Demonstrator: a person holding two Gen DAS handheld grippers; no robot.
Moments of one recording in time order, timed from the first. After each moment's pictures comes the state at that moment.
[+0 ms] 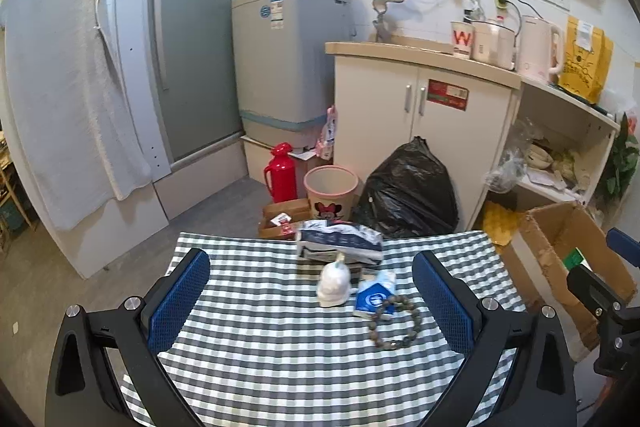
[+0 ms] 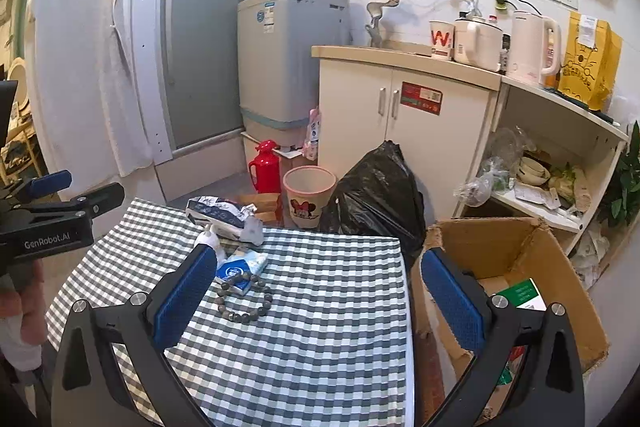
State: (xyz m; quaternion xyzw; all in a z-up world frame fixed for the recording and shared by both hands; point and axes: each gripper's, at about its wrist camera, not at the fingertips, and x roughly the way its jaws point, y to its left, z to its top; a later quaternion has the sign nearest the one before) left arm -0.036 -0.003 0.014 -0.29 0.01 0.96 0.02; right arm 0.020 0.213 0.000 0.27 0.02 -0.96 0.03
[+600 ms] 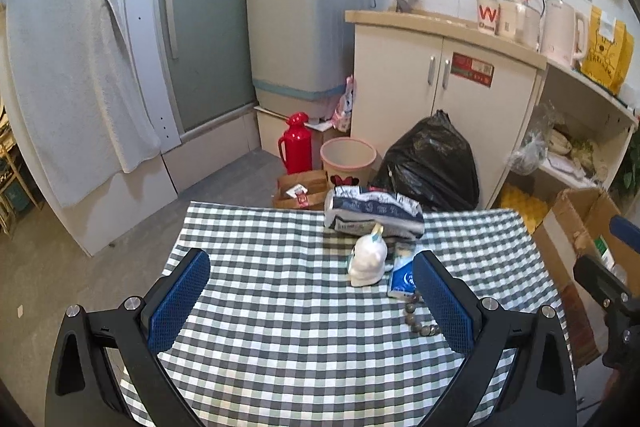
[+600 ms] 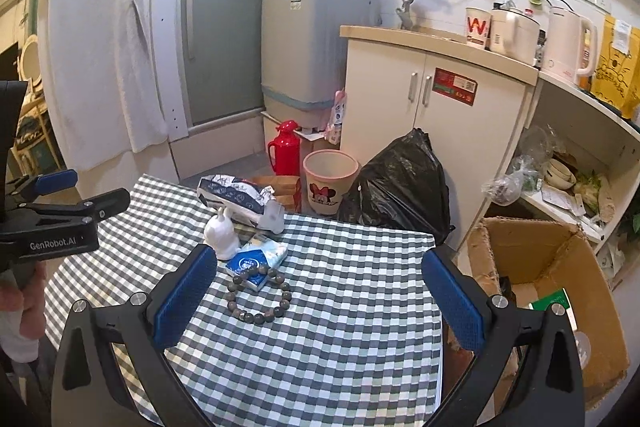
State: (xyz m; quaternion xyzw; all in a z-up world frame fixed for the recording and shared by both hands) left arm -0.063 -0.022 -0.030 -0.34 0.02 0.94 0.00; right arm -0.017 0.191 -0.035 0.30 0.05 -0.95 0.06
